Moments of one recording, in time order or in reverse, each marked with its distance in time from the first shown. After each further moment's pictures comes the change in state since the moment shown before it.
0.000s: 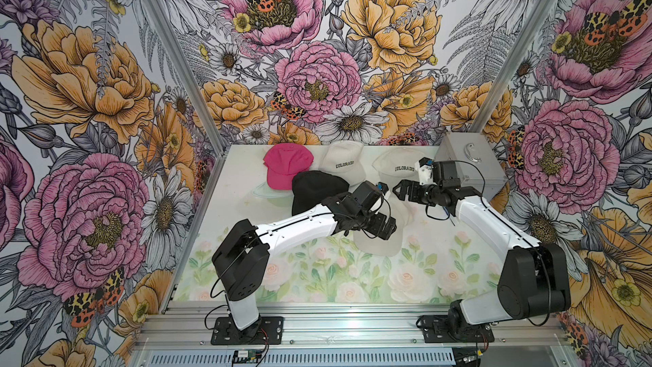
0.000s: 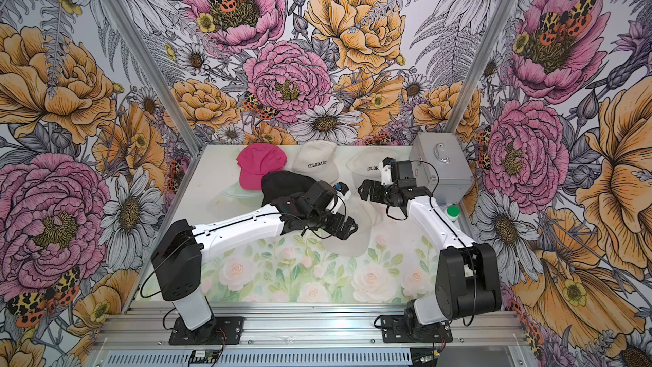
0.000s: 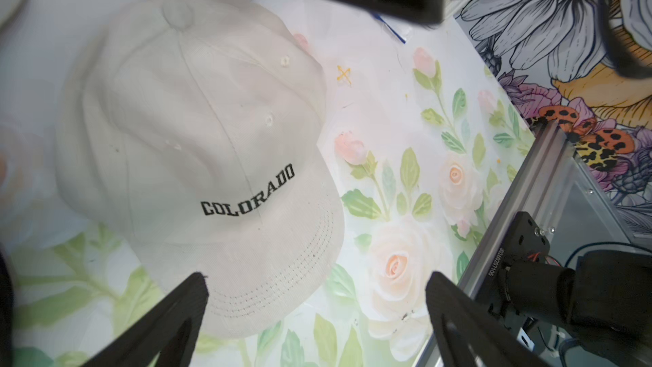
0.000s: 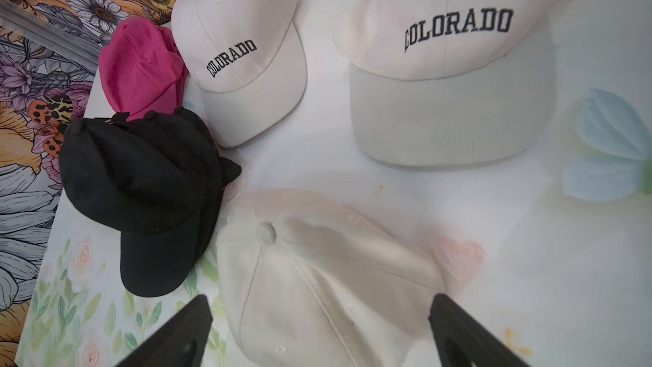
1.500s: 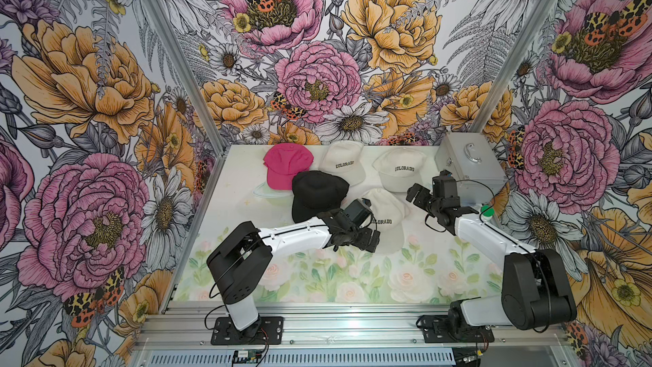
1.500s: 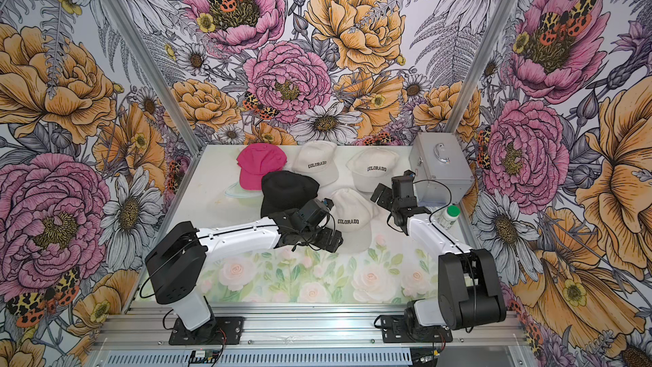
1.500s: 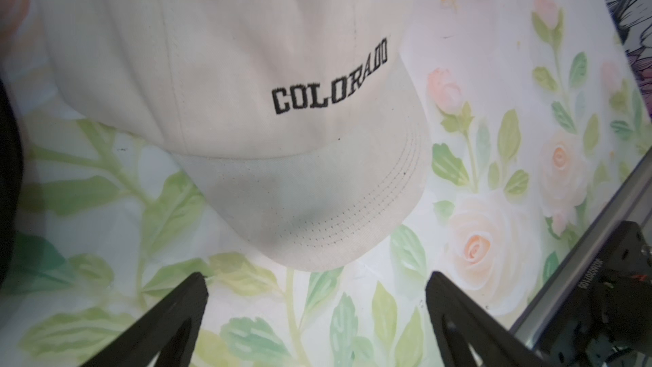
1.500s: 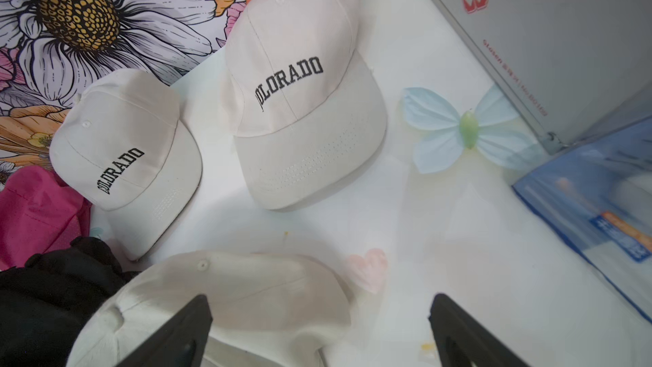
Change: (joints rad) left arm 0.034 -0.064 -0.242 0.108 -0.071 -0.106; right arm -0.018 -0.087 -0.269 0.307 0.364 0.294
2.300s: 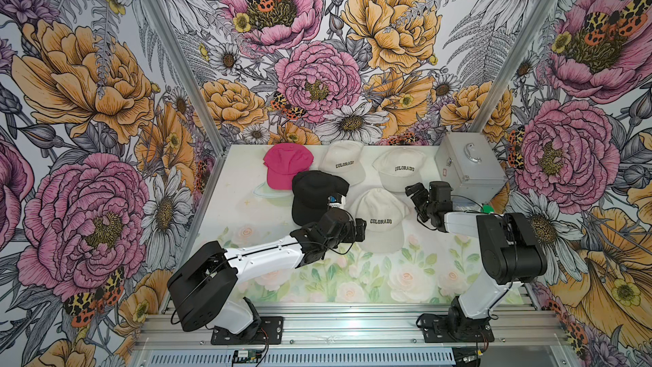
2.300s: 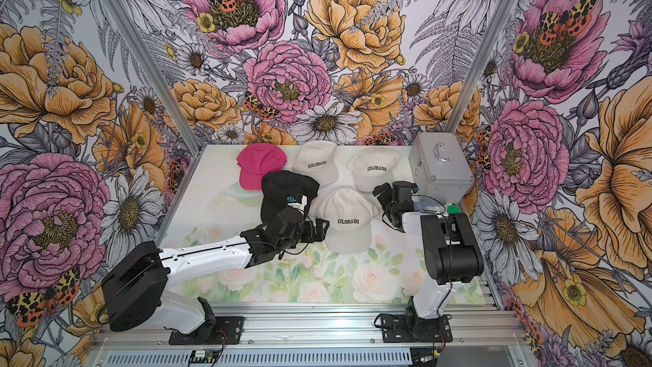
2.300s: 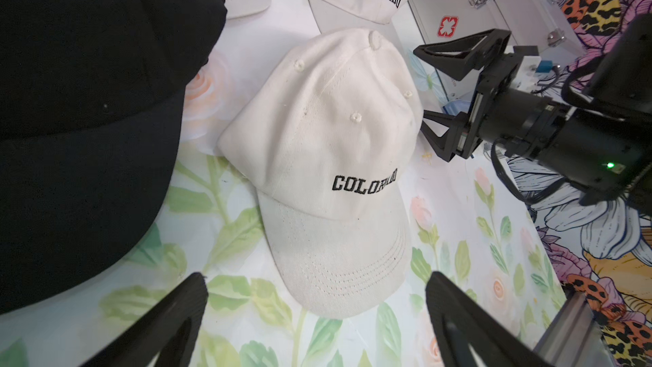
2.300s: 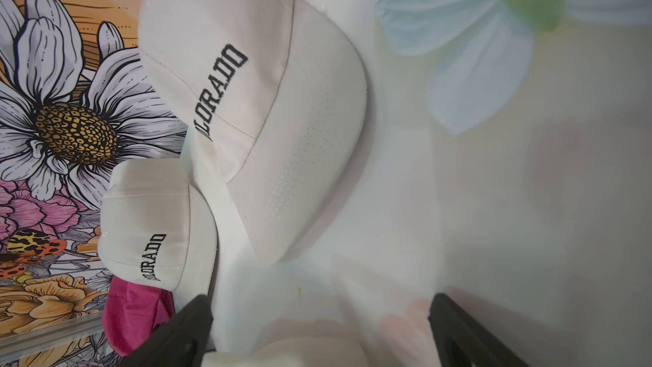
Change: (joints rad) left arm 0.011 -0.257 -0.343 0.391 -0.242 -0.261; right arm -0.072 0.370 -0.032 0.446 -0.187 0.473
